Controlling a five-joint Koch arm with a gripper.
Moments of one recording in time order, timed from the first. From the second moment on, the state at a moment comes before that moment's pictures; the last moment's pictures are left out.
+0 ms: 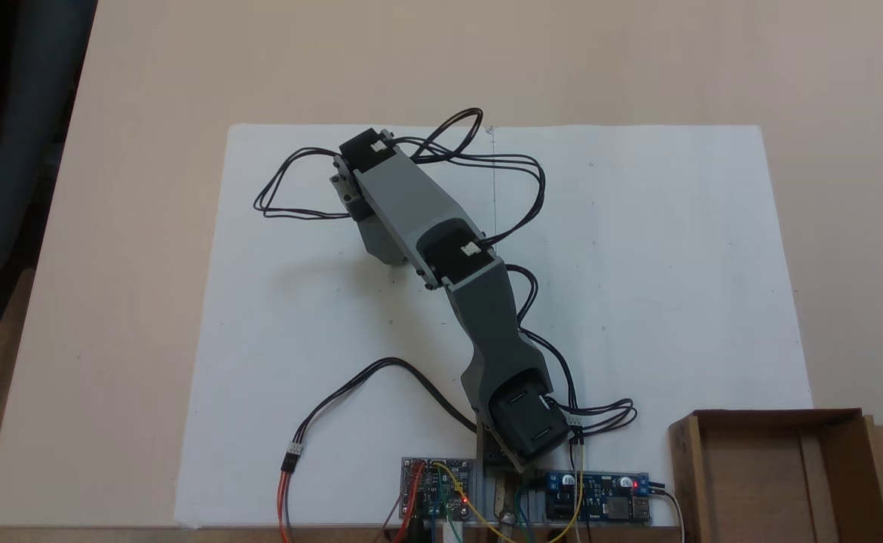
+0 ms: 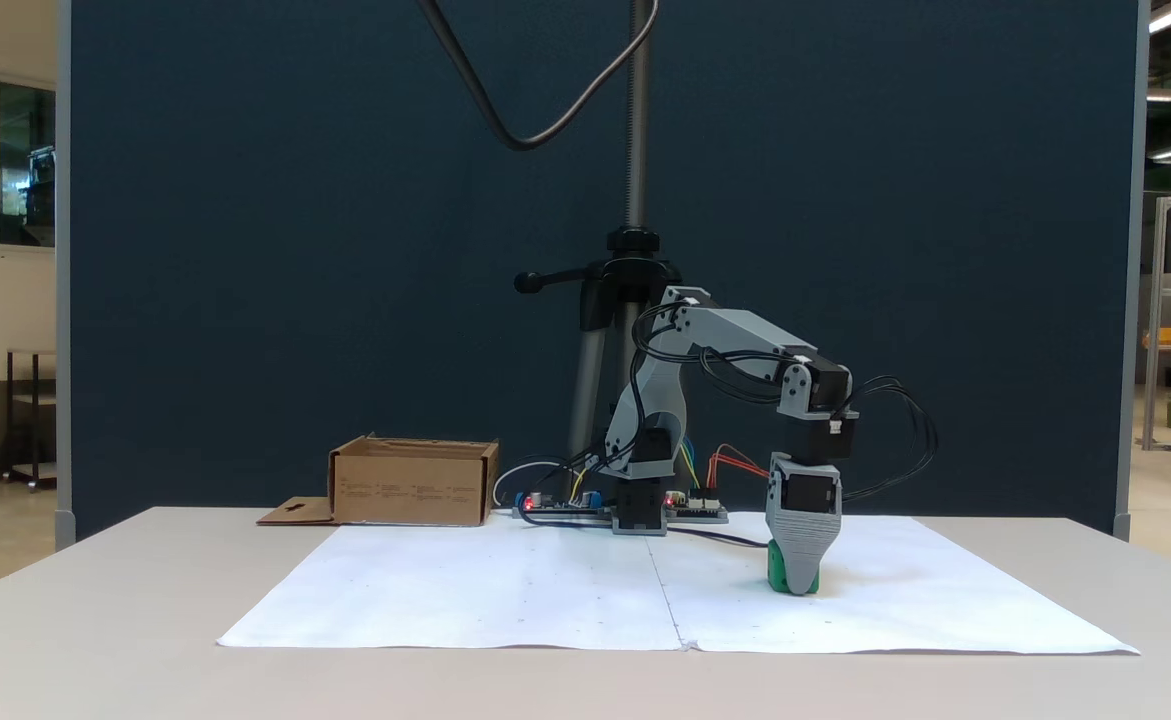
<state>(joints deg) -33.9 62.2 55.0 75.1 34.6</state>
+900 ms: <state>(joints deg) -26.7 93.3 54.7 78.1 34.5</state>
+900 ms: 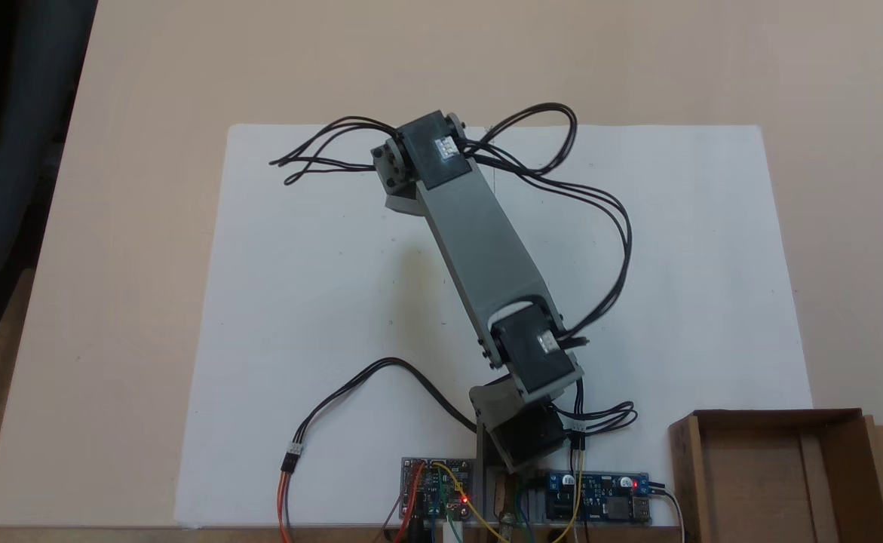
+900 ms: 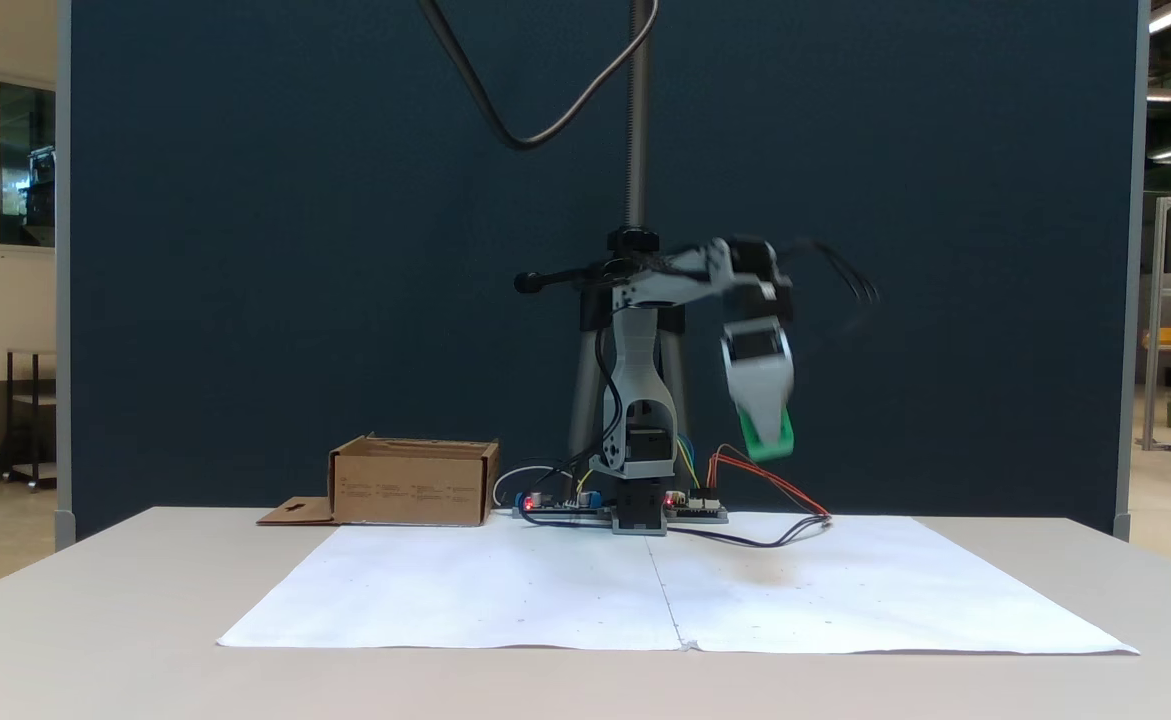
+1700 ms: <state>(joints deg) 11.7 91.8 52.5 70.8 14.6</state>
